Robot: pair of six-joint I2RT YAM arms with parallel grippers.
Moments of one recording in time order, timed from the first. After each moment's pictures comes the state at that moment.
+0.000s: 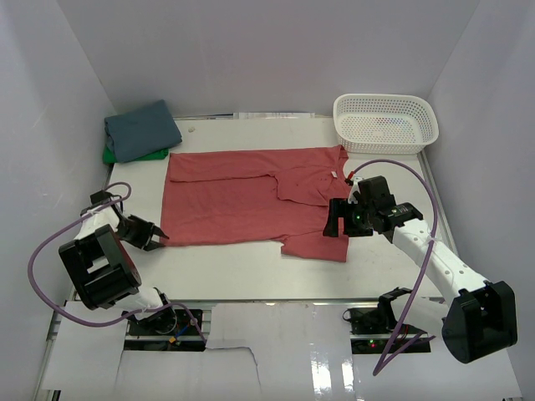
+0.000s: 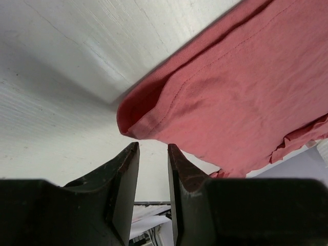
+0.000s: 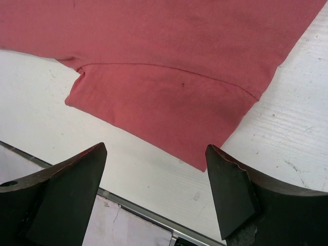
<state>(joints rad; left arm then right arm) 0.51 1.48 0.82 -0.79 0.39 -0.56 0.37 1.11 0.77 -0.63 -0.25 0.28</state>
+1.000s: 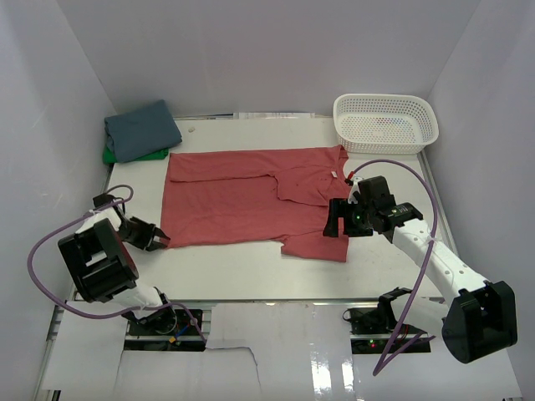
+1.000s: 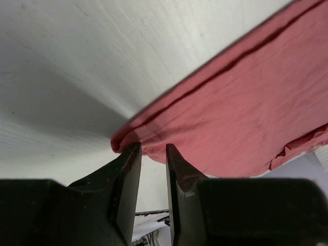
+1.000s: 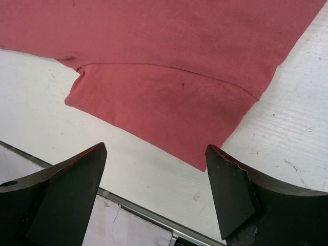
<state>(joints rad) 0.51 1.52 0.79 -0.69 0.40 -0.58 0.37 1.11 0.77 -0.63 -0.25 0.28</state>
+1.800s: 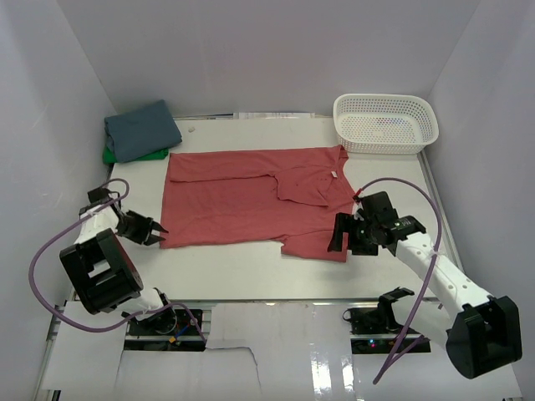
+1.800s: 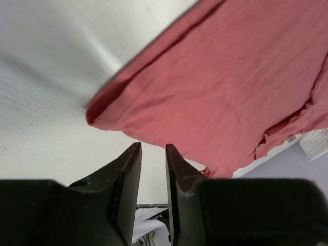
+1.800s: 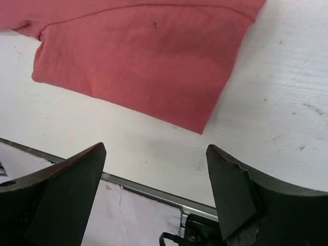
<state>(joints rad) 0.51 1.44 0.82 -0.77 0.43 -0.60 0.37 1.02 0.66 -0.72 -0.22 0.39</state>
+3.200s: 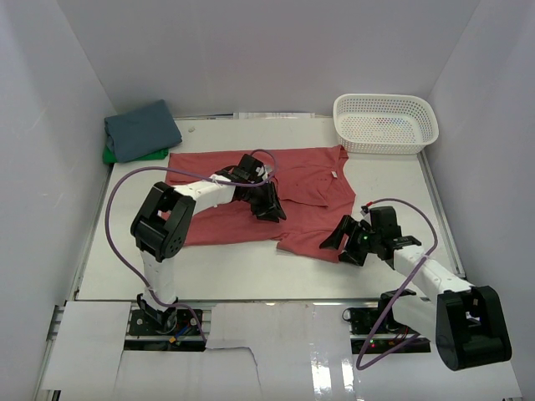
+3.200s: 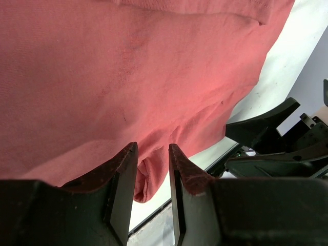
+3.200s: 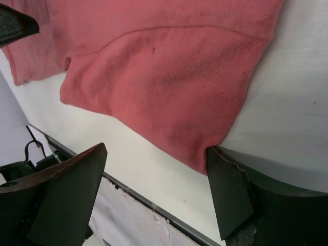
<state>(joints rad) -0.58 1.95 1.27 -0.33 0.51 -0.76 0.22 1.05 0.36 -0.25 -0.49 0.70</state>
